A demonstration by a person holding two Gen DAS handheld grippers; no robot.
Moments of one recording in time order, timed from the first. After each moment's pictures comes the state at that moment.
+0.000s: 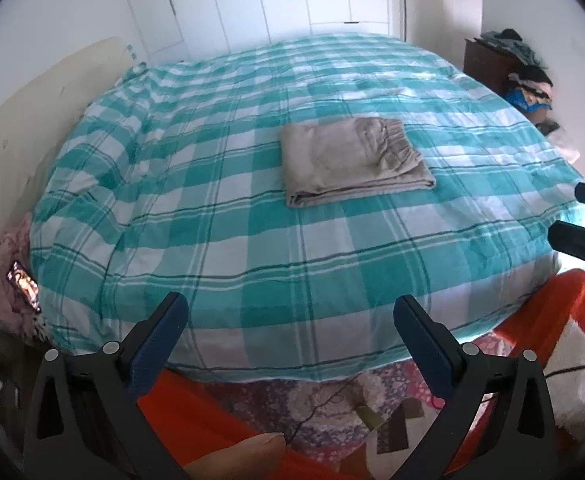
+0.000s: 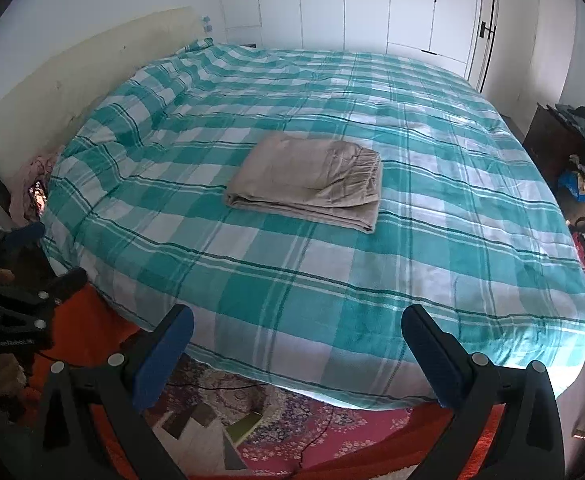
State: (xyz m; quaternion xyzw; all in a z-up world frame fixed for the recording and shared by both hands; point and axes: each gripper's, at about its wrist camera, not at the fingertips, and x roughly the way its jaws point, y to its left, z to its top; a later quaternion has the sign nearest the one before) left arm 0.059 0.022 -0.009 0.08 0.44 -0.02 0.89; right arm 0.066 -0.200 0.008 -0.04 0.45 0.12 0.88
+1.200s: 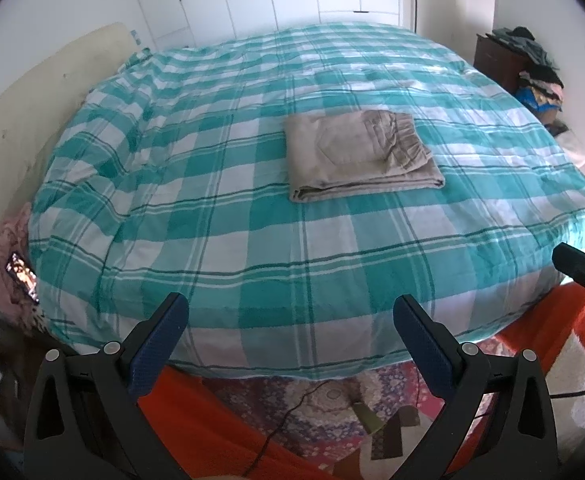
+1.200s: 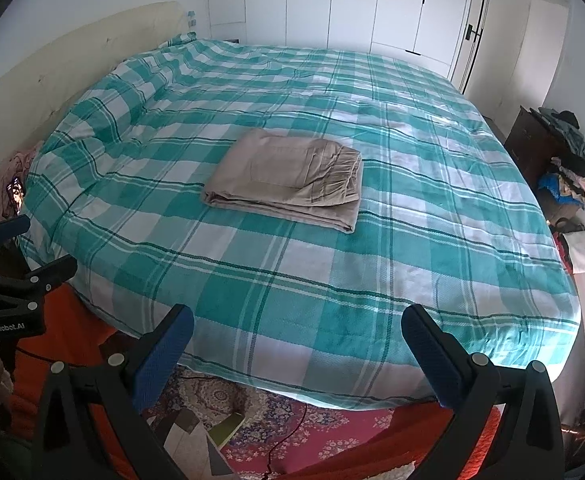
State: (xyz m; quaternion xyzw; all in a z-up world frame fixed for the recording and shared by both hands) left arm 0.078 0.020 -0.011 0.07 0.46 0.00 0.88; right arm 0.075 -0.195 0.002 -0.07 0.46 0.08 0.88
